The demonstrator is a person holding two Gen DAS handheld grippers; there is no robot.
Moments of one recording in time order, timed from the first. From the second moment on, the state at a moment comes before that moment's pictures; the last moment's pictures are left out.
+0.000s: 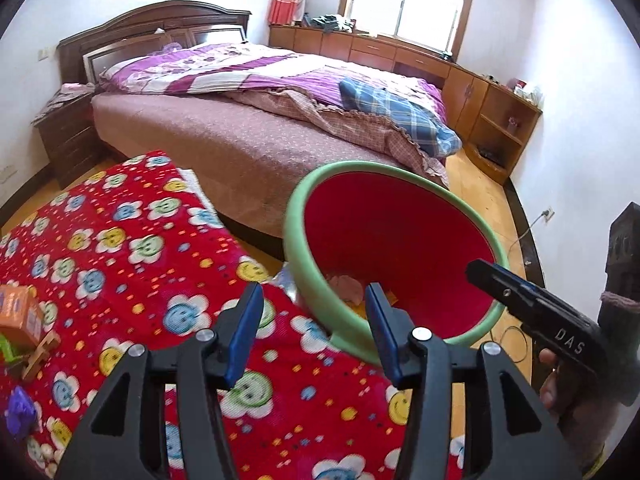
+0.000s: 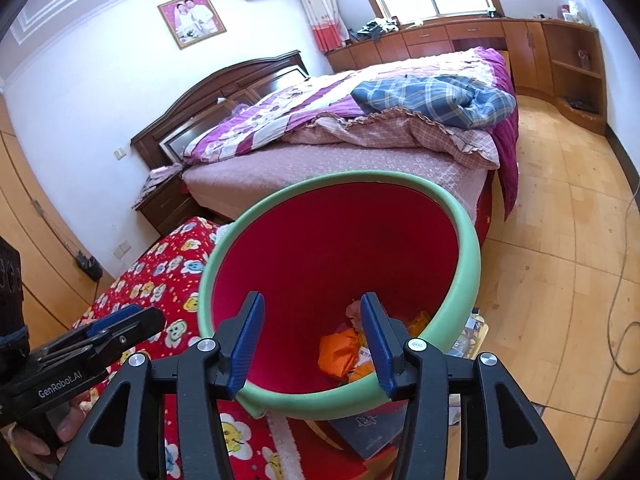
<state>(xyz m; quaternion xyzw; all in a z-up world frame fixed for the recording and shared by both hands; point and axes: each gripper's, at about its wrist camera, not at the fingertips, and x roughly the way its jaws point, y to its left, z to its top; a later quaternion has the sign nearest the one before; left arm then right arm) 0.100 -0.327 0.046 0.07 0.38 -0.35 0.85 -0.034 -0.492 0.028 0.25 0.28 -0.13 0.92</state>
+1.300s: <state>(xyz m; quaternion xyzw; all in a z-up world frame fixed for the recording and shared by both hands) 0.142 -0.072 0.024 0.08 0.42 -0.09 0.90 -0.016 -0.365 0.044 0.20 0.32 -0.04 0.93</state>
